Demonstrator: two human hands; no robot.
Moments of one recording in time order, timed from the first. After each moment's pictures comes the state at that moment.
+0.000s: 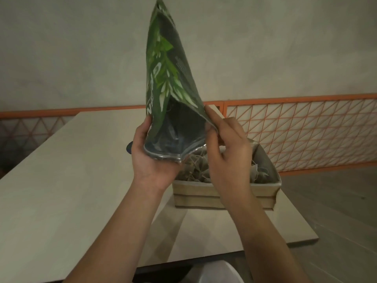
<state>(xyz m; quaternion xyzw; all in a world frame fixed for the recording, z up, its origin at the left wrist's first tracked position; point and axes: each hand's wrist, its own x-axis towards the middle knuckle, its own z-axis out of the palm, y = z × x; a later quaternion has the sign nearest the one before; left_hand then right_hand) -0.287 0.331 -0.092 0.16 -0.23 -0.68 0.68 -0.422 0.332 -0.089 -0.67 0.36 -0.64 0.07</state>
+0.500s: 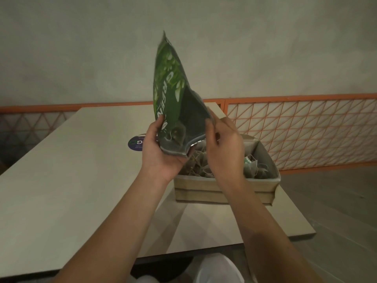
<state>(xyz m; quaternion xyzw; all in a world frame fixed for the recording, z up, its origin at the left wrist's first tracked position) -0.289 0.318 -0.098 0.22 -0.19 -0.69 0.66 -0.416 0.307 -0.100 -0.67 0.47 -0.58 0.06</state>
